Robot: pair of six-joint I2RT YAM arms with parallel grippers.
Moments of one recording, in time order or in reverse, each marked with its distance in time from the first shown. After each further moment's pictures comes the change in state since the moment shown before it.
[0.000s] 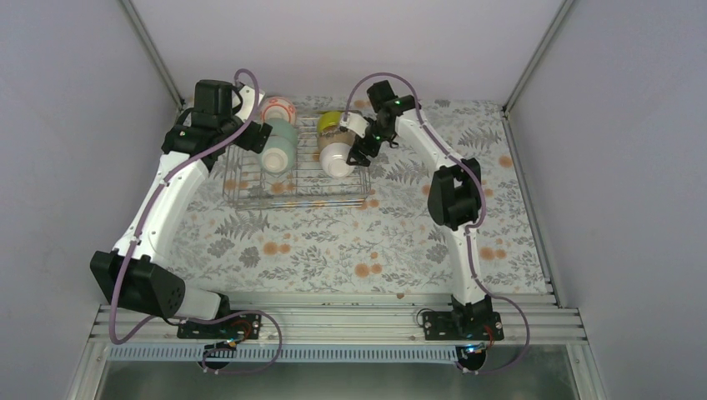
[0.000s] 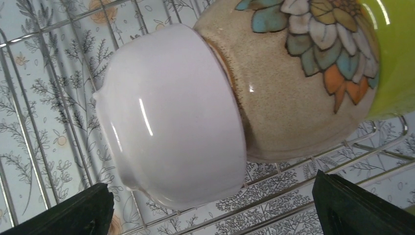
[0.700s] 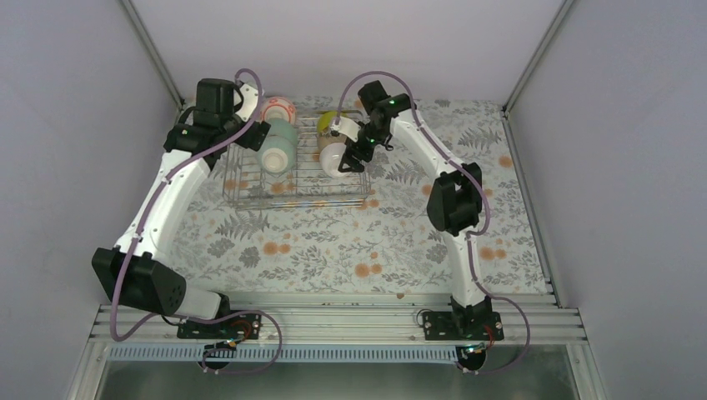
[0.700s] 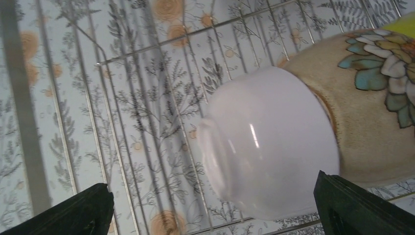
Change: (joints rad) left arm -0.006 0.016 0.015 0.019 -0.081 0.027; right arm 0.067 -0.072 -0.001 -0.117 -0.082 -0.009
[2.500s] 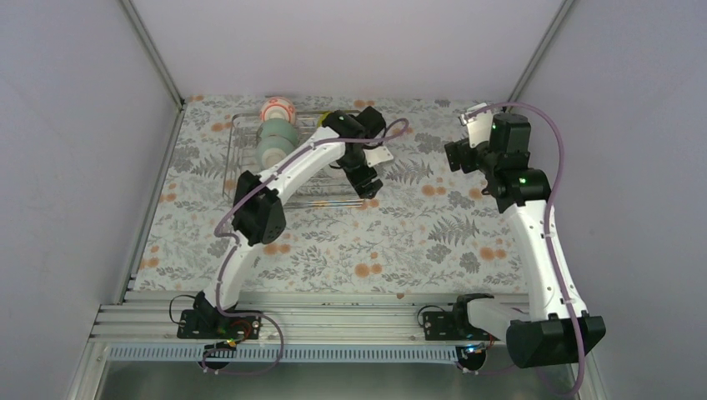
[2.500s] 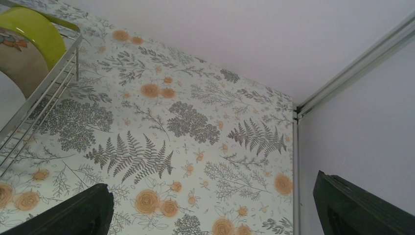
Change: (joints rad) left arm -0.535 0.907 0.811 -0.647 0.286 -0.061; right arm -0.386 -1.122 -0.945 0.512 0.561 0.433
